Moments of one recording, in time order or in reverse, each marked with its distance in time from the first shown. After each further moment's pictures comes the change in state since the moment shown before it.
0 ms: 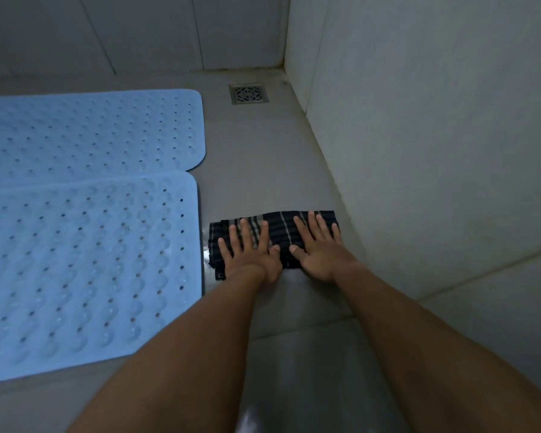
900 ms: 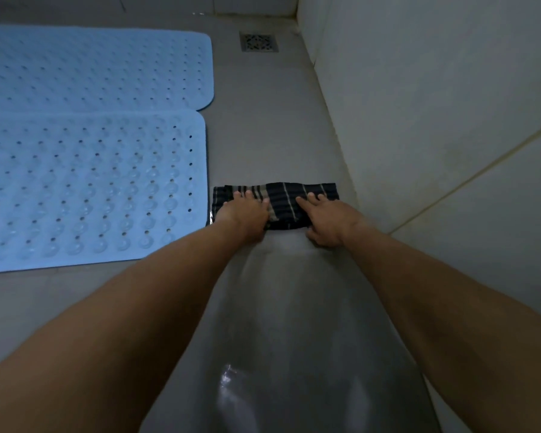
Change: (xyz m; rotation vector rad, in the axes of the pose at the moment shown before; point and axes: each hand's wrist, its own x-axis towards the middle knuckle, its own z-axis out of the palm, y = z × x) left_hand -0.062 -0.027 0.010 0.515 0.023 0.244; right_hand -0.081 -0.004 0.001 -0.394 -0.067 -0.174
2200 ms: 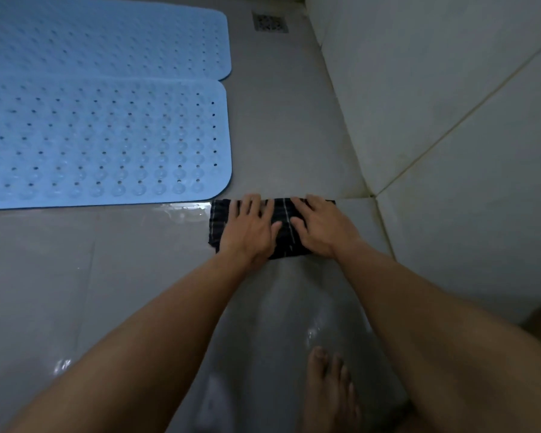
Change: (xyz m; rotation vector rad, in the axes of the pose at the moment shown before) left_hand -0.153 0.028 0.077 -0.275 0.306 -0.034; right_hand -0.116 -0.108 0.026 0.219 0.178 0.101
